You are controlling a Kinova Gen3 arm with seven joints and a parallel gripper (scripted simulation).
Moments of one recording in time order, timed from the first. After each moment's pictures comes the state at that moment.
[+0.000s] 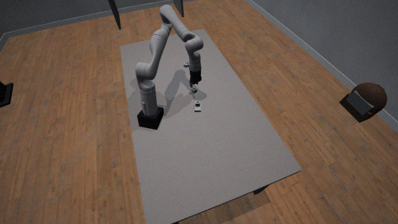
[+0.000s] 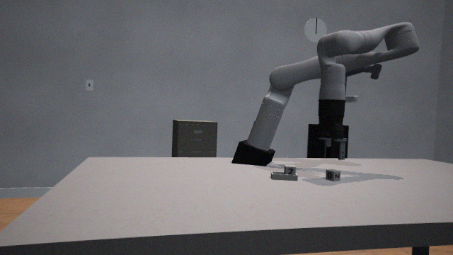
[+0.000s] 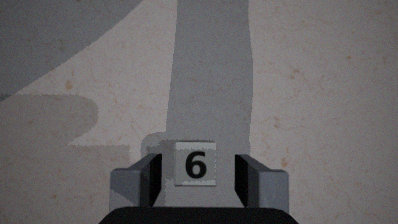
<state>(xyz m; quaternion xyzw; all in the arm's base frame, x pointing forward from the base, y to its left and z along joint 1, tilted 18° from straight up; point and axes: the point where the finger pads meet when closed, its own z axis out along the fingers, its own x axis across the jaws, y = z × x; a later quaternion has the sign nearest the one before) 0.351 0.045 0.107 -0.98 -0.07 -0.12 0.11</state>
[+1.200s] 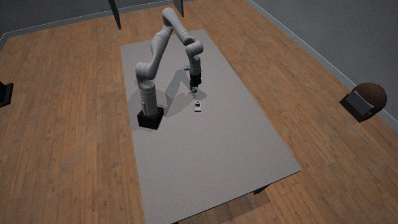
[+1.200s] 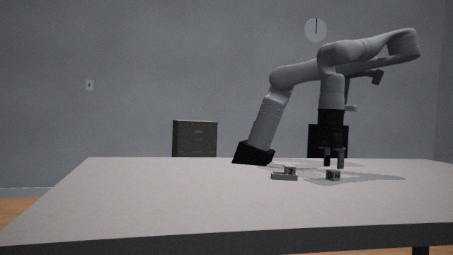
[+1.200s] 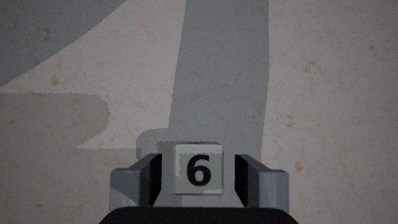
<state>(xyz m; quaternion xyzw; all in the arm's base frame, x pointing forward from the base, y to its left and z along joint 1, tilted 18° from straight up) 0.355 0.051 0.080 -0.99 -0.07 -0.11 0.11</state>
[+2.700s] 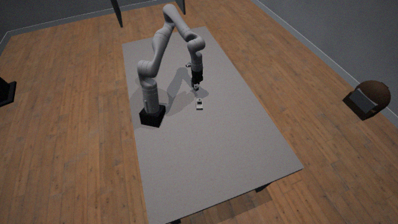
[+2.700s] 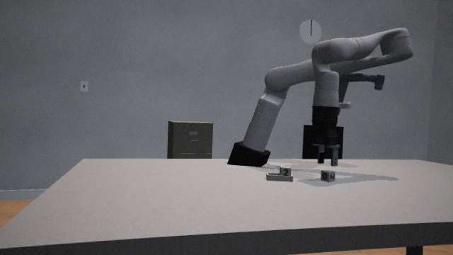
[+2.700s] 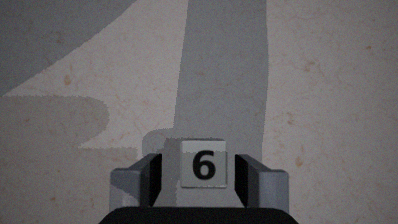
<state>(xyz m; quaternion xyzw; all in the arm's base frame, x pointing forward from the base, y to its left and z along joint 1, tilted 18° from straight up) 0.350 0.047 0.089 -0.99 -0.07 -0.11 0.11</state>
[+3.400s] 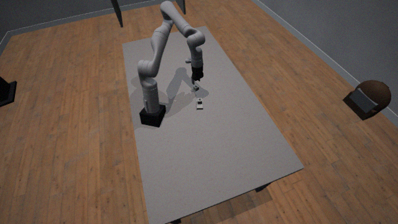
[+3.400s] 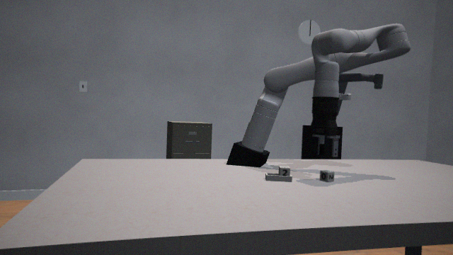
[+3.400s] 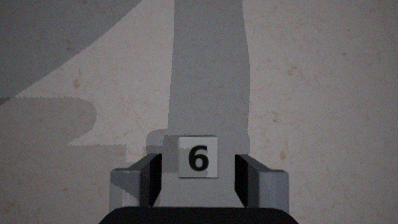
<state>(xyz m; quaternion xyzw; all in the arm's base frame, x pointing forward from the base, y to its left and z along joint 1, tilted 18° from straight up) 0.347 0.040 0.117 -0.99 -0.07 -0.11 0.10</state>
